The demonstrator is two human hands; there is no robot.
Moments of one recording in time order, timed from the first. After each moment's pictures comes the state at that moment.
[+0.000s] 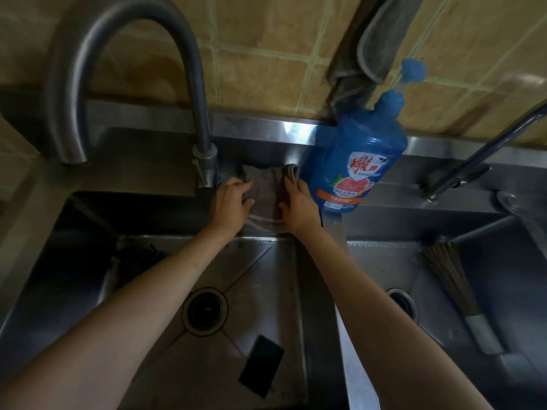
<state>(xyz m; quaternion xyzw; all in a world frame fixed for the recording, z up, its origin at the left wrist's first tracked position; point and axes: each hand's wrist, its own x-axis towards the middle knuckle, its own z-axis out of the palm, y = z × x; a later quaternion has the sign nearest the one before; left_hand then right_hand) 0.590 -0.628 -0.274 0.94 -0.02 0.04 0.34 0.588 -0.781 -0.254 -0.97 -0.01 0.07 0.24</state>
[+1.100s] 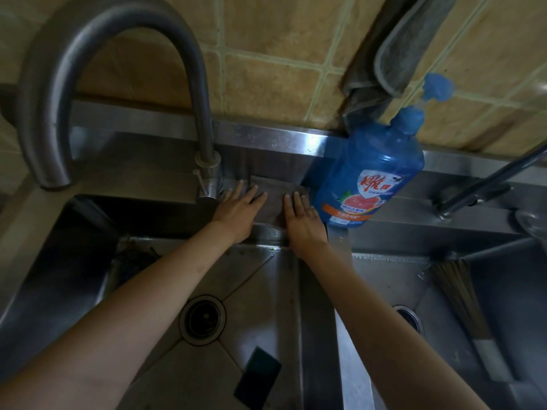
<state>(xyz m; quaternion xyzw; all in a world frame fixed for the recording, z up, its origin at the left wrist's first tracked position) 0.614 -0.629 -0.278 0.97 -0.15 -0.16 0.04 0.599 -0.794 -0.282 -0.98 -0.11 0.16 -0.01</state>
